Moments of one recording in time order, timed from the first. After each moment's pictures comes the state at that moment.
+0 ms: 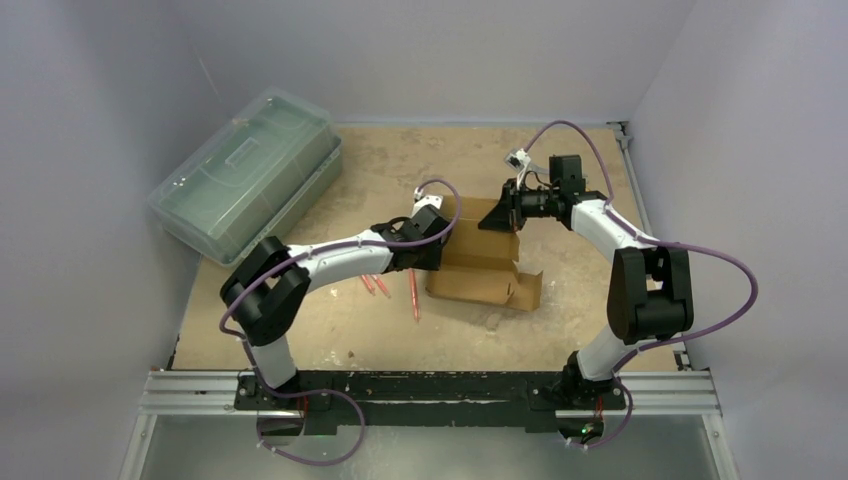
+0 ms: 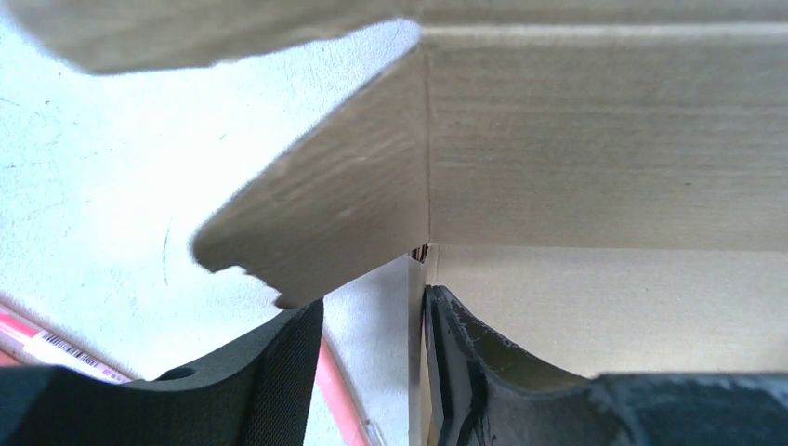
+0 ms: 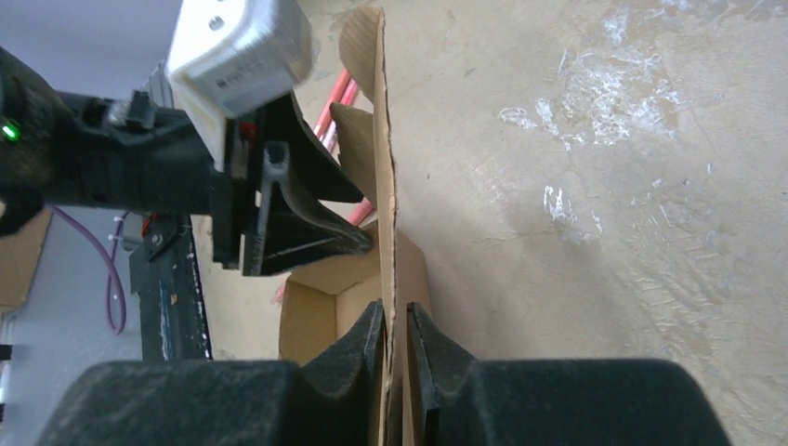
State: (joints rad) left arm -0.86 1.79 1.18 -0.35 -0.31 -0.59; right arm 0.11 1.63 1.07 -0.26 -1.06 -0.16
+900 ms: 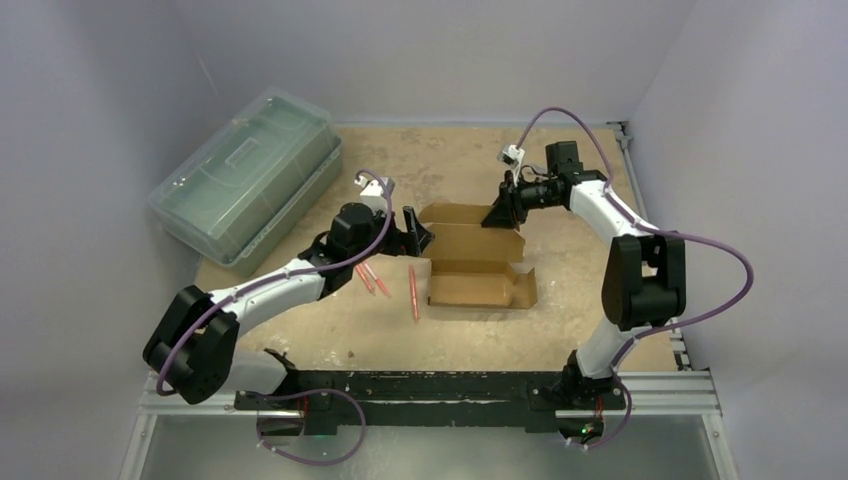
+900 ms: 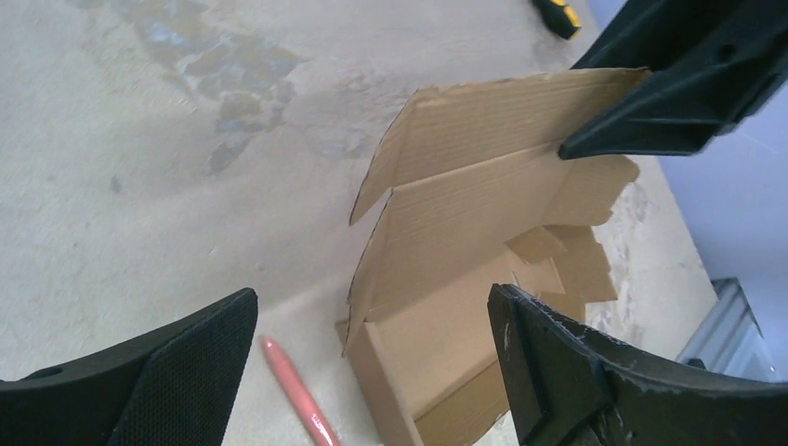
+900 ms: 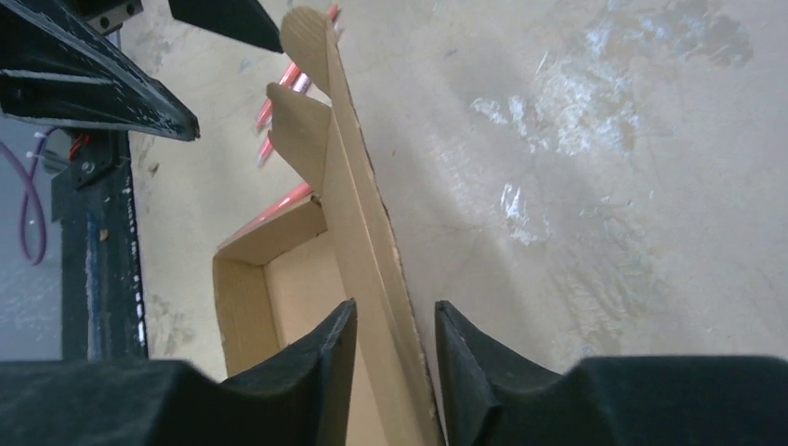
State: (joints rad) left arm -0.64 1.35 0.72 0.23 0.04 -0.55; right arm 0.11 1.72 1.26 -0.55 -1.03 -0.52
